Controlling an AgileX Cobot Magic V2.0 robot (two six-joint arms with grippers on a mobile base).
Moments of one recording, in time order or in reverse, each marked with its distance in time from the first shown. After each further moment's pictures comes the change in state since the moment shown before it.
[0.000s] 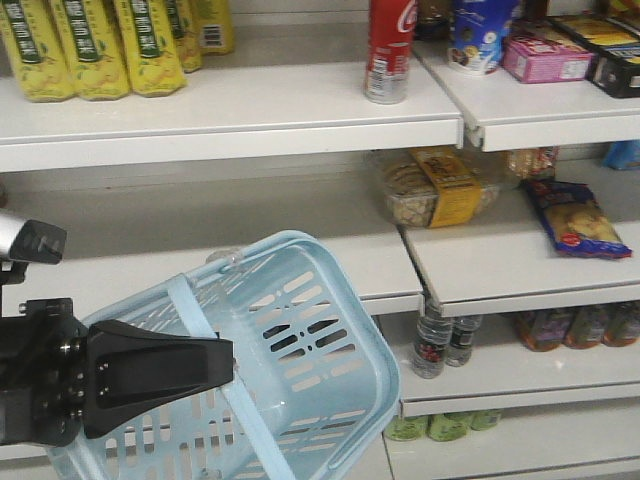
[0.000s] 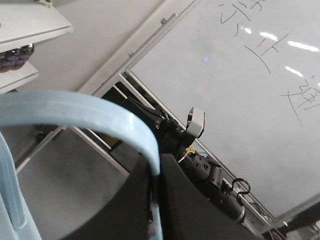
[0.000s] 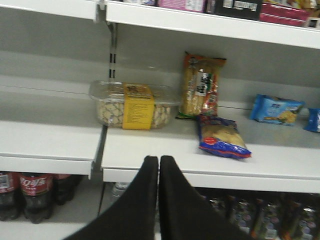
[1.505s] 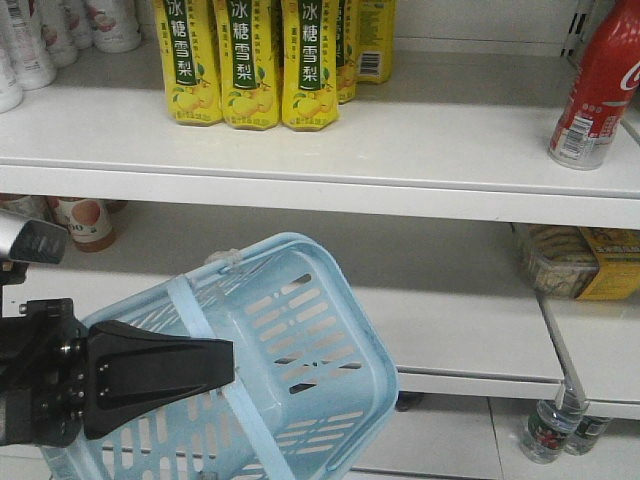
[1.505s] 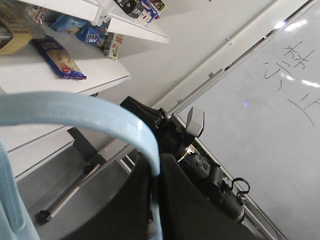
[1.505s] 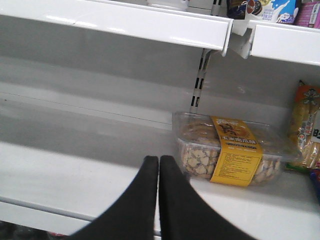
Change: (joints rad) left arm 0.000 0.000 0.000 0.000 0.000 0.000; right arm 0.000 0.000 0.000 0.000 0.000 0.000
